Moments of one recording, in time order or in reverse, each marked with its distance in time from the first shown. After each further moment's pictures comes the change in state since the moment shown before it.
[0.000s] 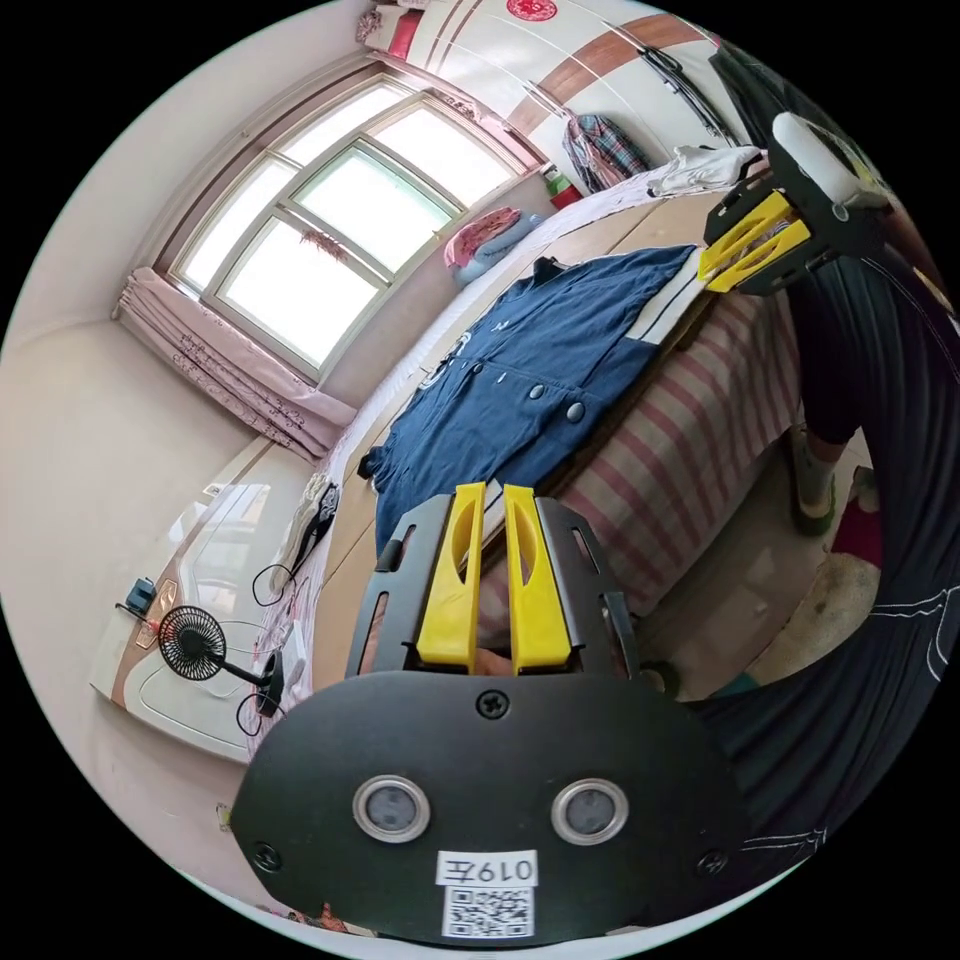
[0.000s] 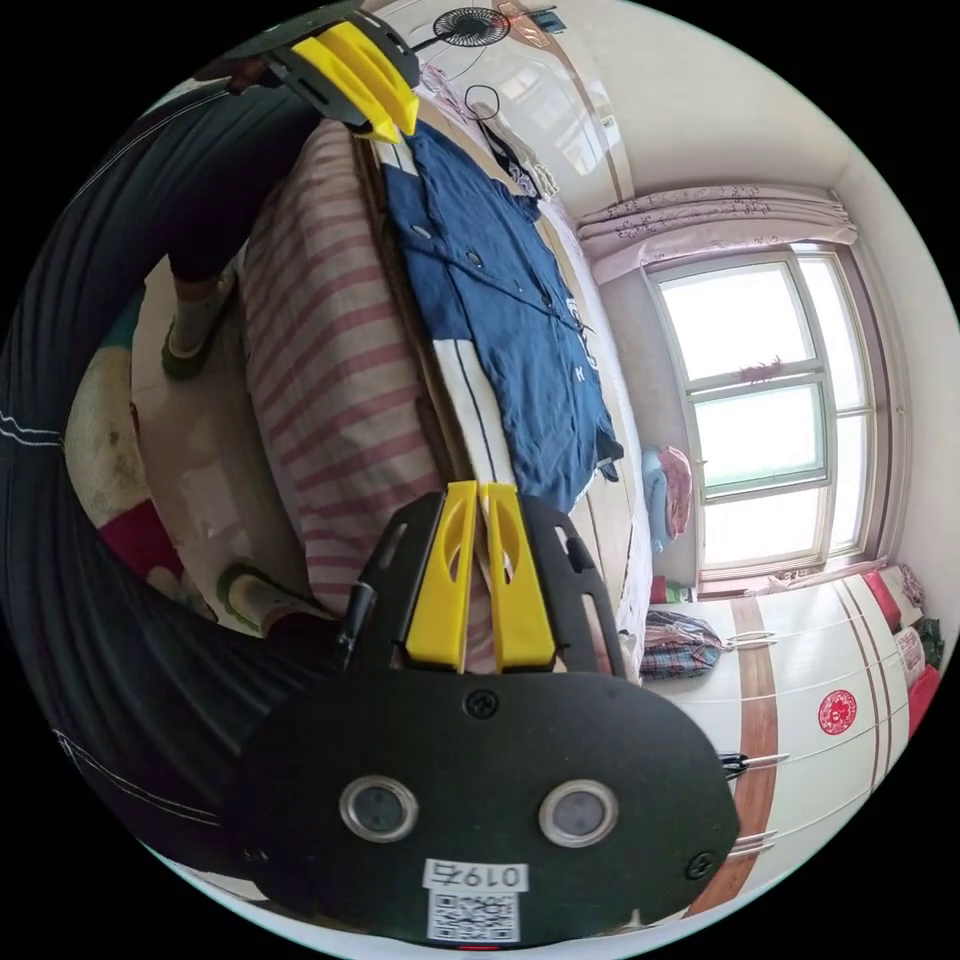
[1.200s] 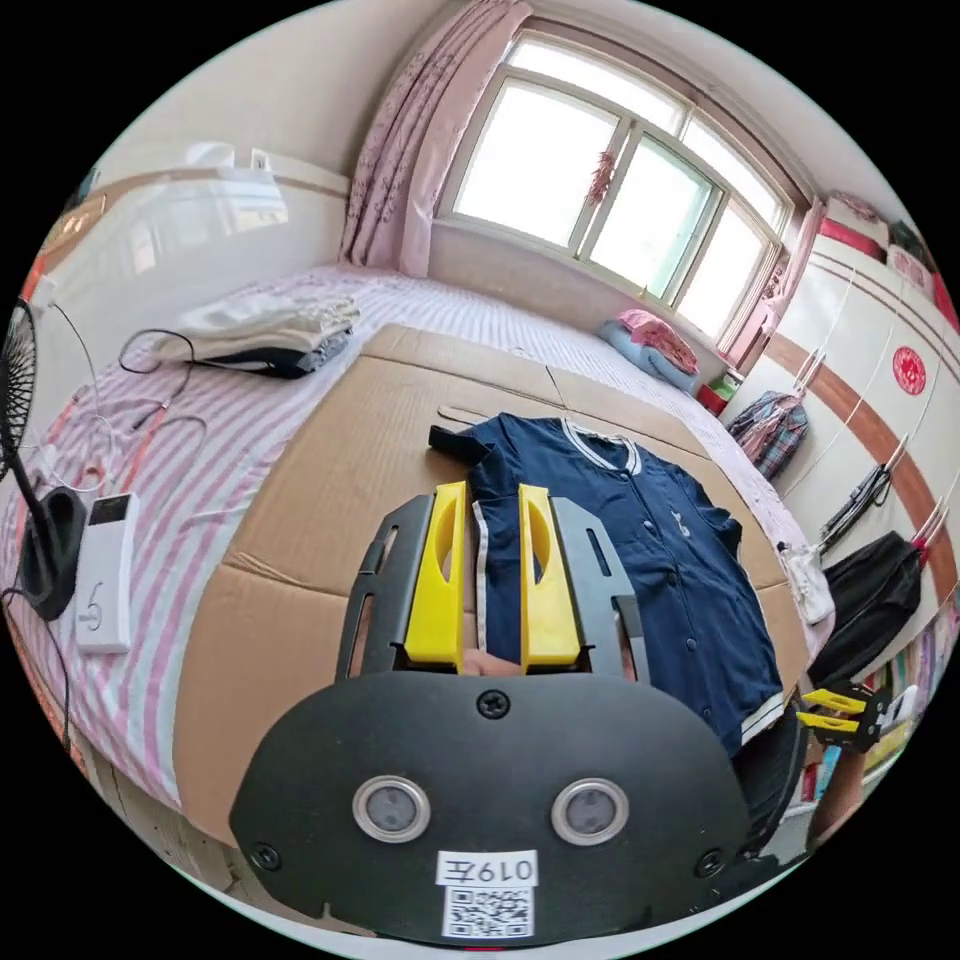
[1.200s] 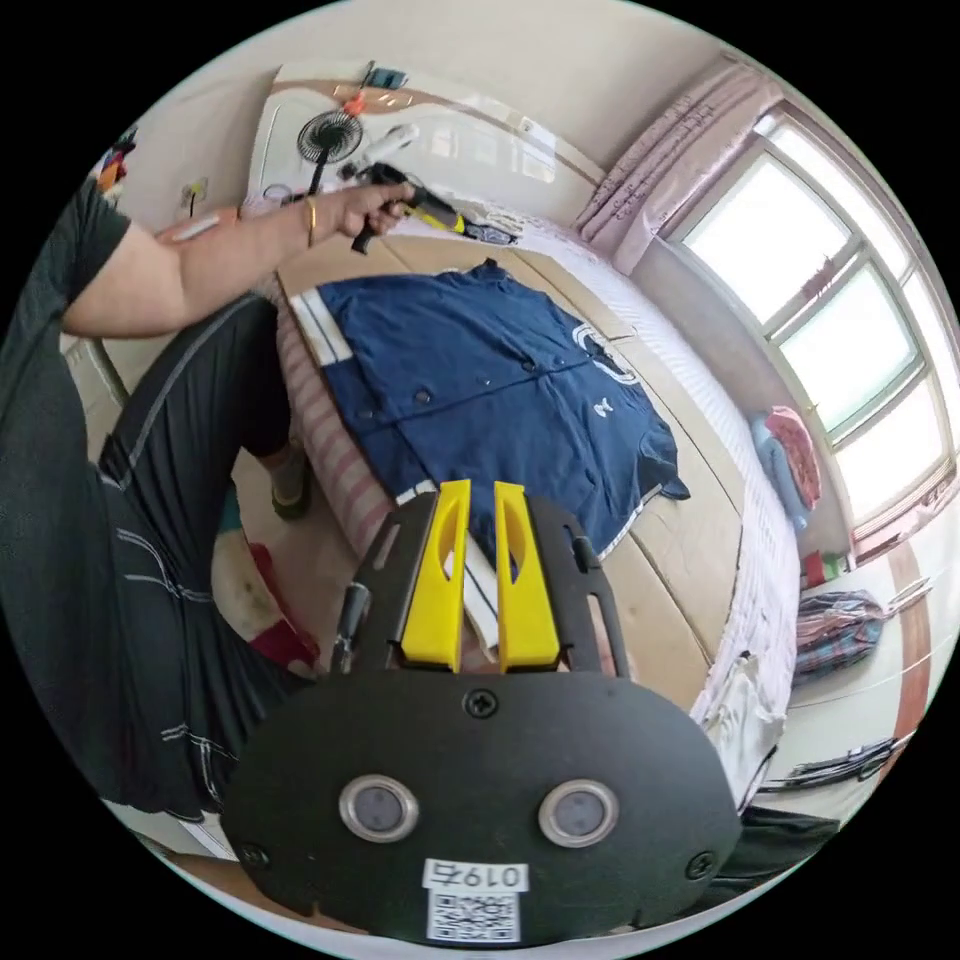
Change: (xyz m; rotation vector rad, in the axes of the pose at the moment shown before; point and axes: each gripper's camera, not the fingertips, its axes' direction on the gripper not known) left arm -0.501 0.124 0.479 -0.085 0.470 -1.009; right arm 0.793 0.171 -0.211 0.120 -0.466 0.290
